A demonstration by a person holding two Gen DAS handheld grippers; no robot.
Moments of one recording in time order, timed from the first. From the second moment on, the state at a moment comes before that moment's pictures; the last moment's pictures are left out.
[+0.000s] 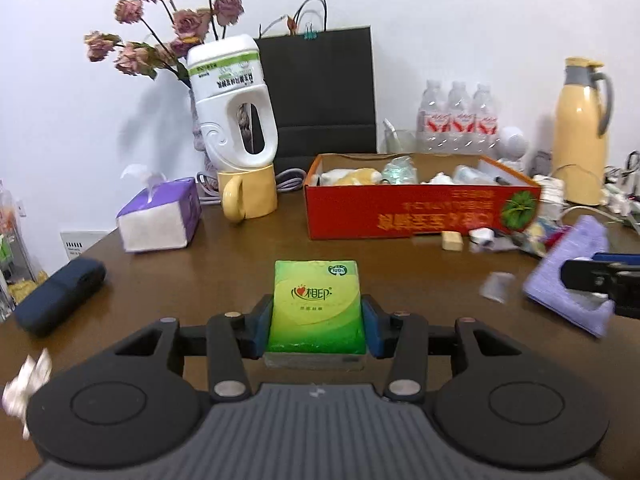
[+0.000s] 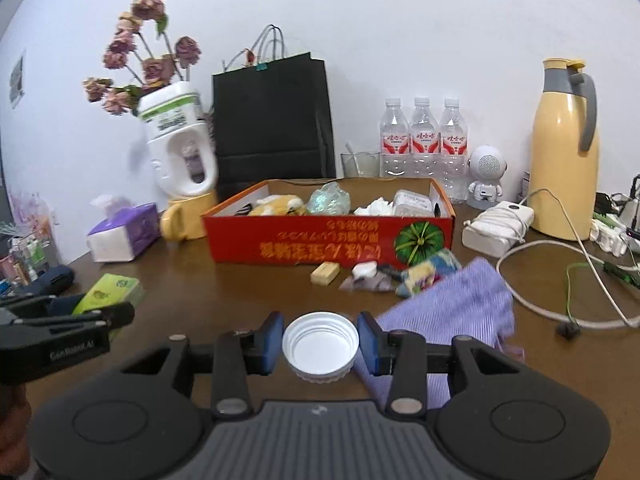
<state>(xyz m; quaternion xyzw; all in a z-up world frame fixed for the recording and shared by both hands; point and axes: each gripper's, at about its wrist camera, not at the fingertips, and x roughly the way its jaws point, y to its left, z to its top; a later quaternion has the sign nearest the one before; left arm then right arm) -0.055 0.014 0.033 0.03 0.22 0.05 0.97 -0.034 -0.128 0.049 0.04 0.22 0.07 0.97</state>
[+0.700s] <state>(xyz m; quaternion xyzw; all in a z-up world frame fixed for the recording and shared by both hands) -0.001 -0.014 0.073 -0.01 0.18 -0.04 0.98 -0.007 -0.153 0.079 0.08 0.20 0.07 0.97</state>
